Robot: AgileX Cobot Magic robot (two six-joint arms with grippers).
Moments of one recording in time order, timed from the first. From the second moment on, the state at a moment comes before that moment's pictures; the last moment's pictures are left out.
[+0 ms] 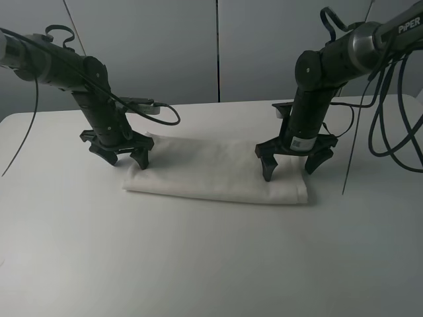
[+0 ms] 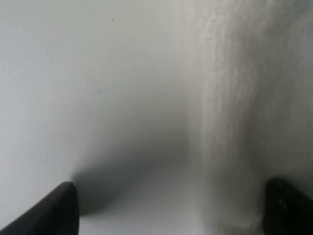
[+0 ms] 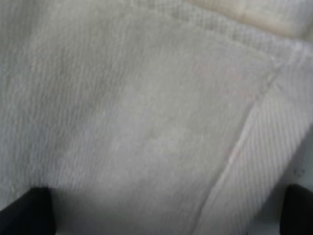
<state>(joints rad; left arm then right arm) -0.27 2.22 -1.46 -0.05 0.78 0.01 0.33 2.16 -1.33 0.07 0.86 0.10</state>
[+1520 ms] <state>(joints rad) -0.27 2.22 -1.46 -0.04 0.79 0.02 0.33 2.05 -1.24 0.19 0.76 0.05</state>
